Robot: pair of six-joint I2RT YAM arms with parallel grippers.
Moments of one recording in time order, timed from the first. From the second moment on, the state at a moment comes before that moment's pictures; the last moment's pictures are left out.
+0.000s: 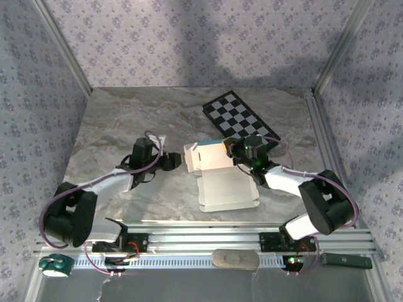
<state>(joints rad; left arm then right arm) -0.43 1.36 0.56 0.17 0.39 -0.41 0.50 1.46 0.58 0.54 -0.13 1.56</state>
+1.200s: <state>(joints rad) -0.63 1.60 0.74 0.18 0.09 -0.45 0.53 1.47 0.60 0.54 -0.10 1.58</state>
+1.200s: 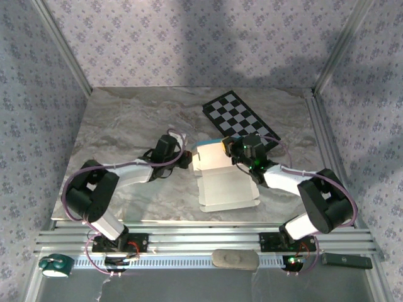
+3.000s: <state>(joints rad) -0.59 1.52 0.68 0.21 0.19 -0.48 0.52 1.45 0.57 0.54 -0.07 1.62</state>
